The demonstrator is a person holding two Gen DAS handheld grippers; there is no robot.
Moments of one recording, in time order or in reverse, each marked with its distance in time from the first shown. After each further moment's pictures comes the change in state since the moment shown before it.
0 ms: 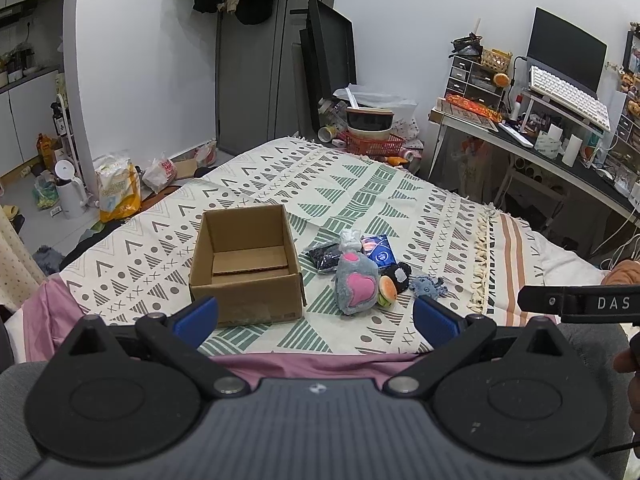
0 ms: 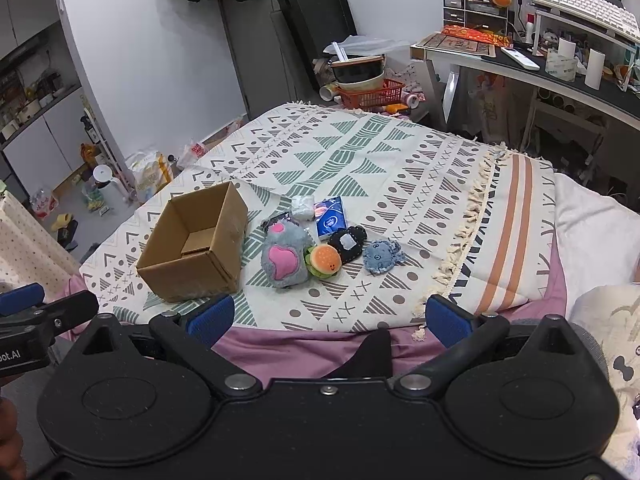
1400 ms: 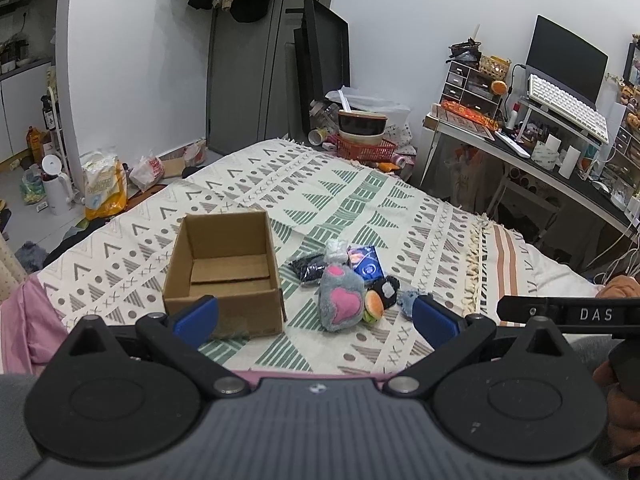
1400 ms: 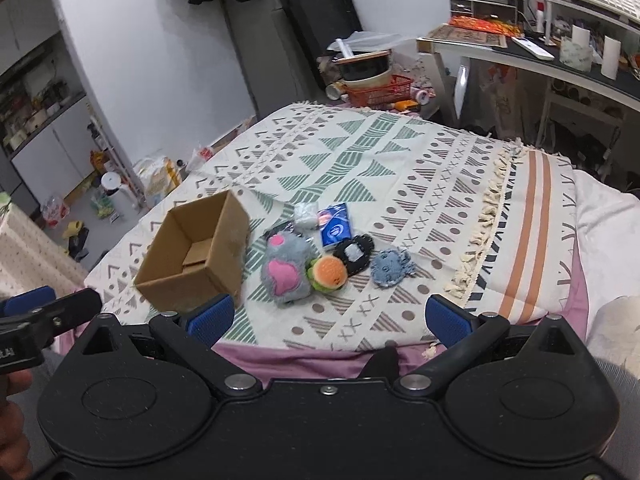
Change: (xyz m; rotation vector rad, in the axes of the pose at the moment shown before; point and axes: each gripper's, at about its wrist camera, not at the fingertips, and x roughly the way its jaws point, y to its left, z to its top) left arm 0.031 -0.014 0.014 -0.030 -0.008 -0.032; right arm 0.034 -0.023 0.016 0.026 0.001 0.051
